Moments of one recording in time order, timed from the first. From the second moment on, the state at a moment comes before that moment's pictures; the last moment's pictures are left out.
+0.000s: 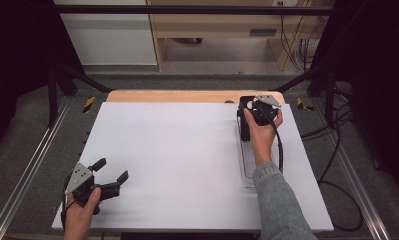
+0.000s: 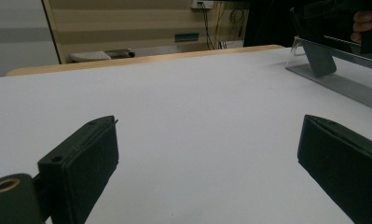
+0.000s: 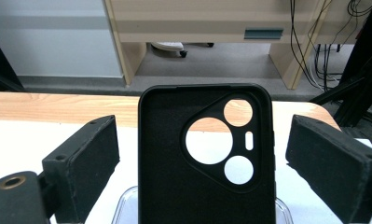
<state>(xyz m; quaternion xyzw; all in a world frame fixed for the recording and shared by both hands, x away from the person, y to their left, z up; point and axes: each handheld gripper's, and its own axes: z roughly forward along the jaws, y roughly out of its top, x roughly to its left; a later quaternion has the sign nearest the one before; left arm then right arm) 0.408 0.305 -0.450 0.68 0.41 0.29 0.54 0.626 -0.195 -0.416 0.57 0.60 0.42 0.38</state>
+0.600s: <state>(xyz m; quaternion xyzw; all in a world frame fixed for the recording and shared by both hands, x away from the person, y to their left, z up) 0.408 0.305 -0.450 0.68 0.41 0.29 0.54 0.621 -0.199 -0.408 0.57 0.59 0.43 0.38</state>
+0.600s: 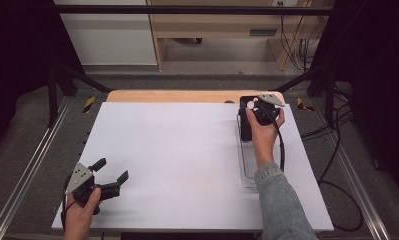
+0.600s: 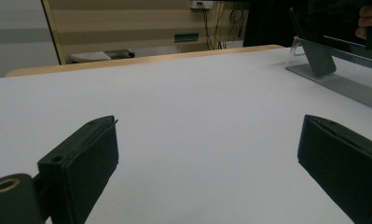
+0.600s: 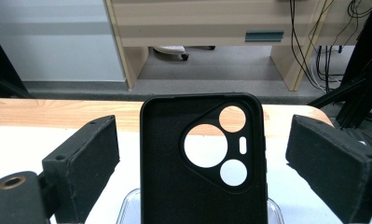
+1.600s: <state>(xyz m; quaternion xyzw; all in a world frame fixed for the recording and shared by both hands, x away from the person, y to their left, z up) 0.409 0.304 -0.451 0.68 0.41 0.28 0.54 0.615 -0.199 -0.398 0.57 0.59 0.45 0.36</state>
